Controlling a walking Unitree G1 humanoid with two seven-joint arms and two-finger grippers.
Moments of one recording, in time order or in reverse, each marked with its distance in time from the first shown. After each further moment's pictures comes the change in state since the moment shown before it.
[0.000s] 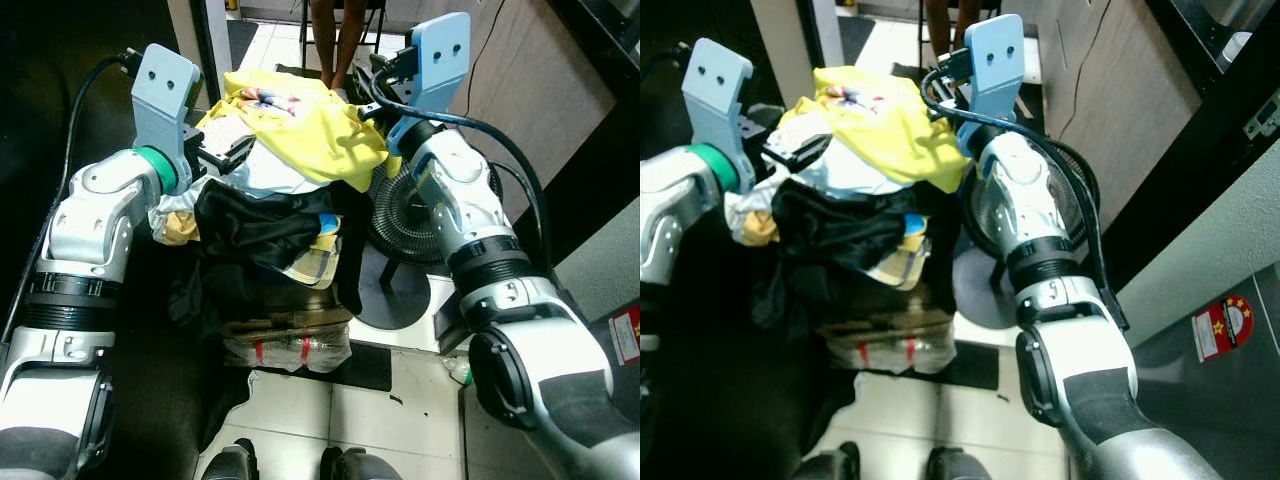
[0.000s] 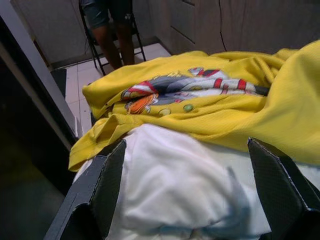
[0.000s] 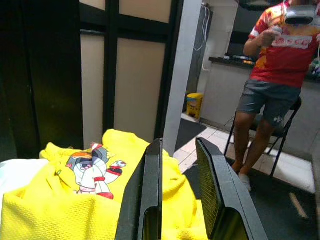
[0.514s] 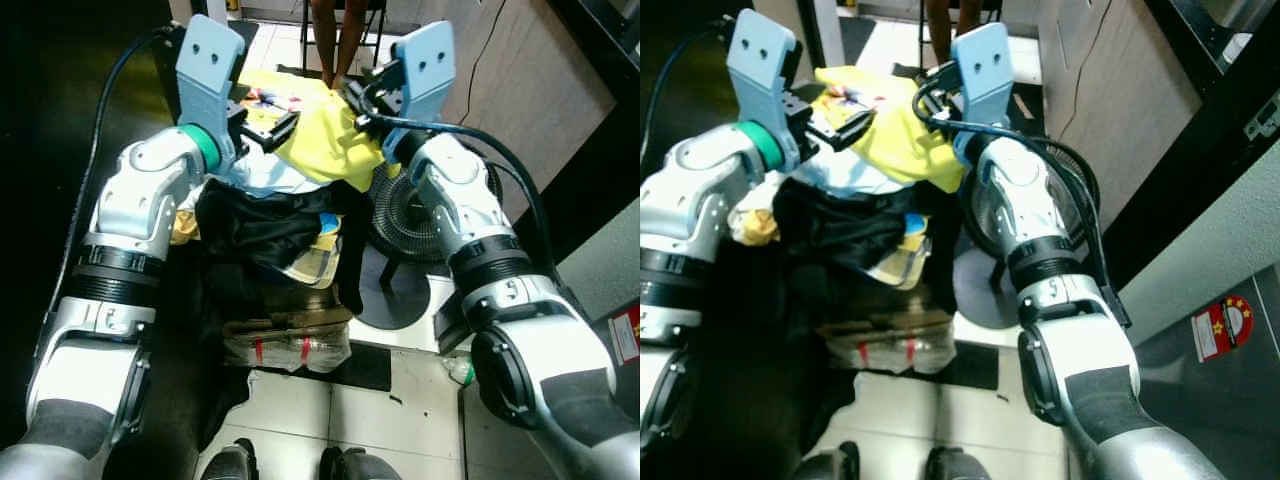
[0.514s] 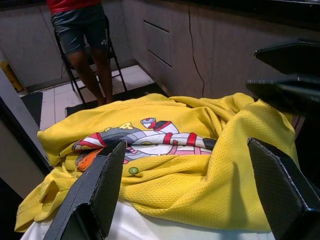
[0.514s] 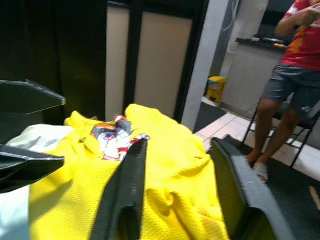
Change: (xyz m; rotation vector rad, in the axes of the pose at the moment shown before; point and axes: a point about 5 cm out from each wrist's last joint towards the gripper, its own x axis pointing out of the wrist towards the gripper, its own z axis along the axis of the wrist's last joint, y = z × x) left arm 0.029 -0.026 0.022 -0.007 -0.083 -0.071; right arm 0.000 0.009 -0.011 0.018 0.103 0.136
